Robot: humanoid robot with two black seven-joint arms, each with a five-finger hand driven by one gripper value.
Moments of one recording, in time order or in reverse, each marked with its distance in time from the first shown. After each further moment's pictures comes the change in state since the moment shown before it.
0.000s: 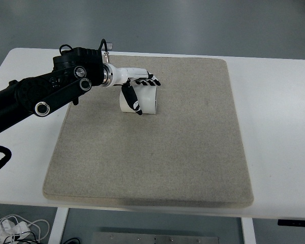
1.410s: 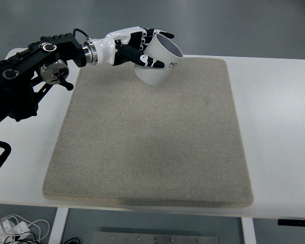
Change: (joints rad) left arm 0.042 0.003 -0.195 0.210 -0.737 -0.103 -0.275; right arm 0.000 0.000 0.000 0.000 0.000 0.000 0.000
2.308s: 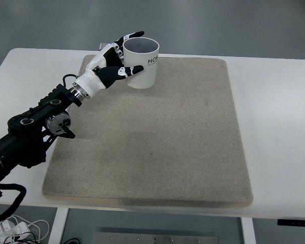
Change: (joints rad) left arm 0.245 -0.118 -0.080 0.187 0.062 -0.029 -0.593; right arm 0.000 0.000 0.000 0.000 0.000 0.000 0.000
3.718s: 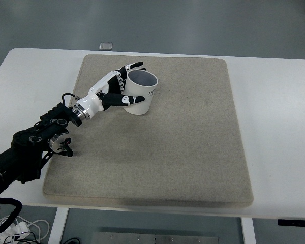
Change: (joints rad) left arm 0.072 0.001 0.088 0.003 0.100 0.159 0.000; right arm 0.000 0.000 0.000 0.000 0.000 0.000 0.000
